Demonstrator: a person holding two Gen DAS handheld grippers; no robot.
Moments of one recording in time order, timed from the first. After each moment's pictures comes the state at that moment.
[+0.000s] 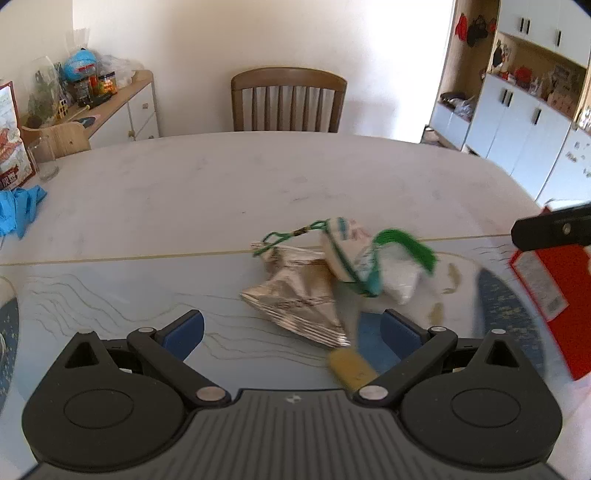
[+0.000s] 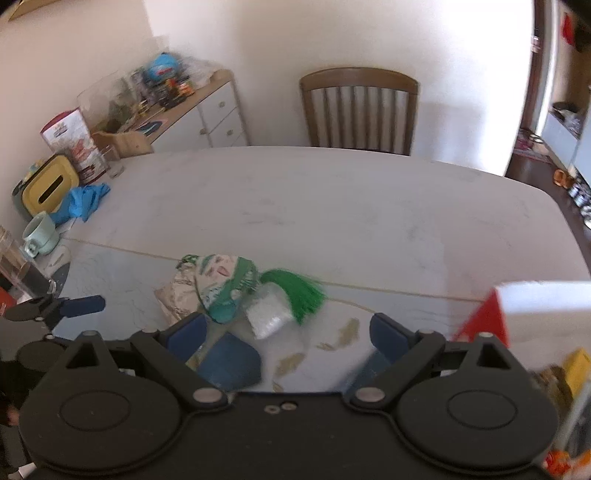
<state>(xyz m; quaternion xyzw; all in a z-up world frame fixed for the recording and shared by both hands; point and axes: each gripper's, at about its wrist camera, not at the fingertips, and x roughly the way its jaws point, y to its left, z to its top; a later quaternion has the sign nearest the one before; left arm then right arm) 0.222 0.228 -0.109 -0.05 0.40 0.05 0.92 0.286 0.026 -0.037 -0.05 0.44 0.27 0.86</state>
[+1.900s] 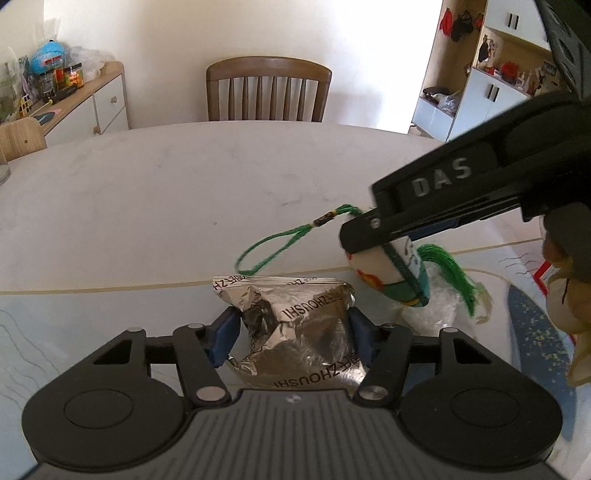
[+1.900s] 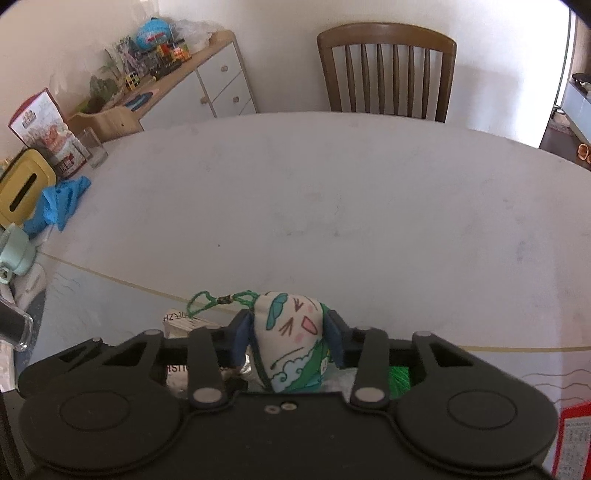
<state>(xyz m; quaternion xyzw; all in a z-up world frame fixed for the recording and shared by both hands) 0.282 0.238 -0.146 -0.06 0.40 0.00 0.92 0.361 0.110 -0.089 -0.02 0.49 0.26 0.83</state>
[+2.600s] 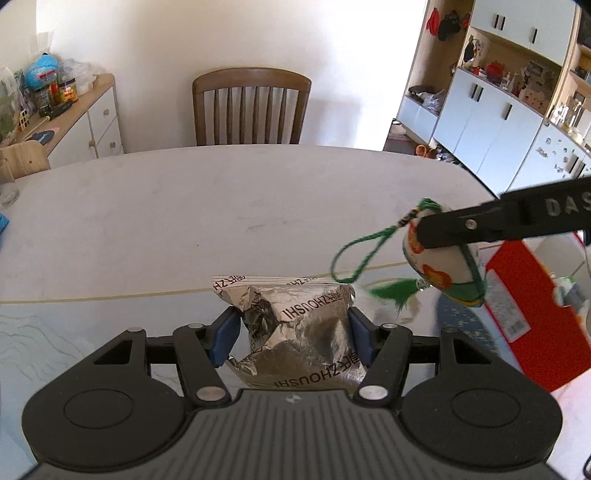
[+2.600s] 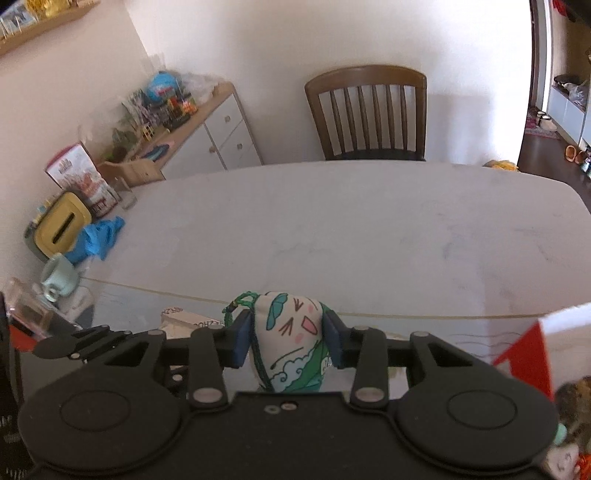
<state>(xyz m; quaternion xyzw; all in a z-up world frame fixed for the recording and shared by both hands) 0.256 0.216 -0.064 -0.06 0.41 -0.02 0.91 0.303 0.020 -0.008 0.03 0.44 0.27 0.86</state>
